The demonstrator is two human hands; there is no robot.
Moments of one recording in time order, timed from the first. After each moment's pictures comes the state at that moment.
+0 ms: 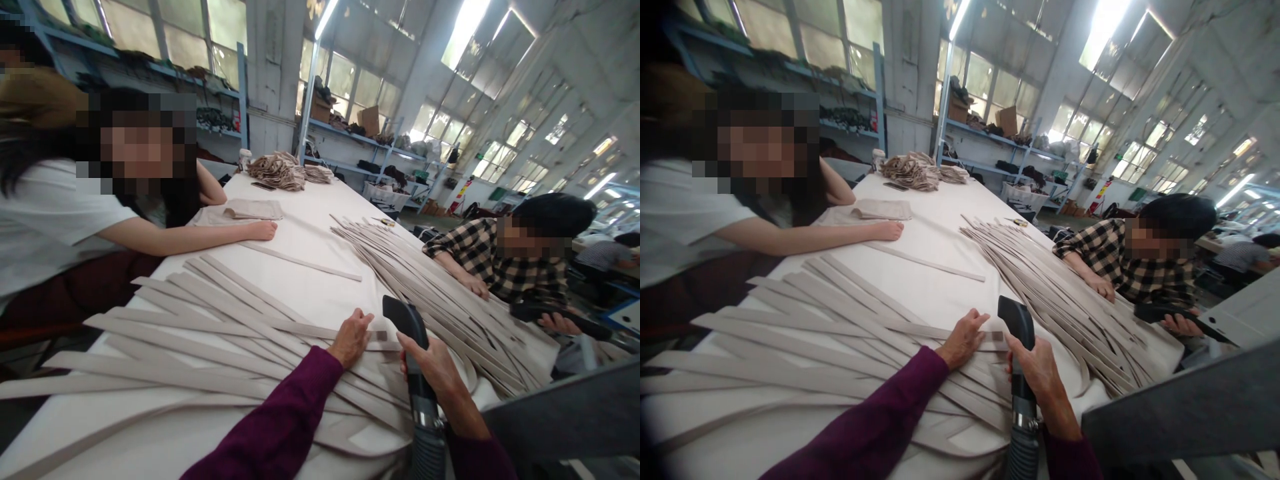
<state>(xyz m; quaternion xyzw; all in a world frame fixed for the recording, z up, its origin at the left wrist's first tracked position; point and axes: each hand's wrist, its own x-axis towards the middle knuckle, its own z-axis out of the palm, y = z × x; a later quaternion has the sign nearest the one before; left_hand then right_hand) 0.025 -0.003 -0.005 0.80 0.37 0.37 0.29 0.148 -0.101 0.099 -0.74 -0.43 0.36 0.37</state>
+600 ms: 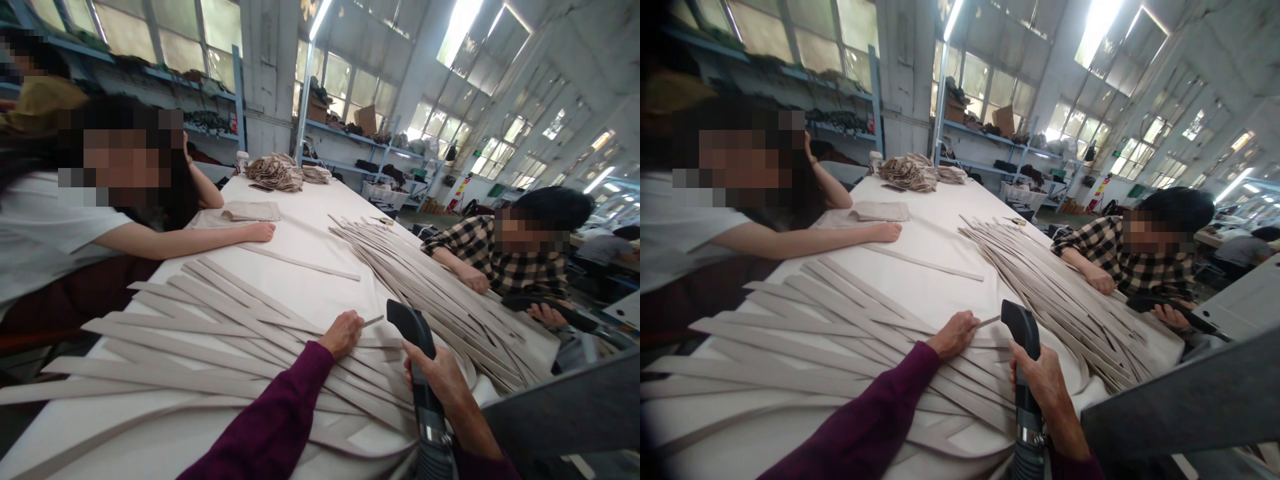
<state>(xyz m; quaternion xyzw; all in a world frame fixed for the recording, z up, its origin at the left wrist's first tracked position) 0.004 0.008 0.008 0.85 0.34 0.28 0.29 0.150 -0.118 0.100 -0.75 -0.40 0.37 0.38</state>
